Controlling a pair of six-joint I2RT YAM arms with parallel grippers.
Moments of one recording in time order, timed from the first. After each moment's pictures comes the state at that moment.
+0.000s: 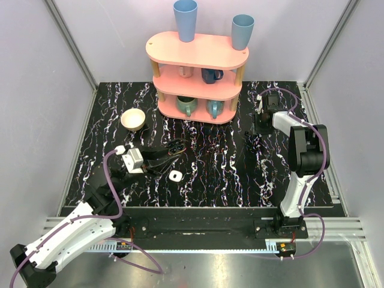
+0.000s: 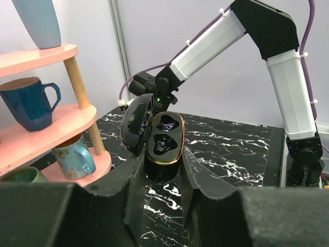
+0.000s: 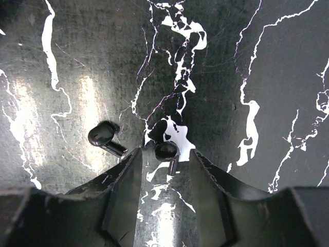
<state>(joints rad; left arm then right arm) -0.76 0.51 0.48 0.37 0.34 -0.02 0.06 1.95 1.31 -0.38 -0.02 0.05</state>
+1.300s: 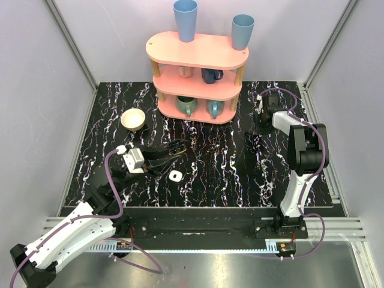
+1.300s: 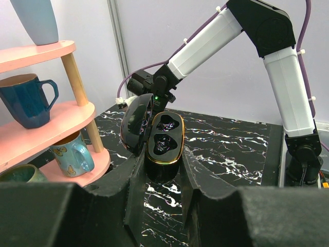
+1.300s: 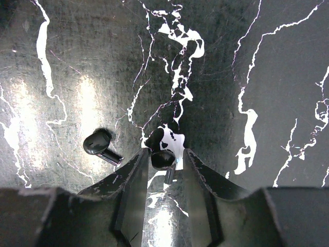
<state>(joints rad) -0.76 0.51 0.48 0.36 0.34 -0.02 0.06 1.98 1.32 -0.37 -0.02 0.03</state>
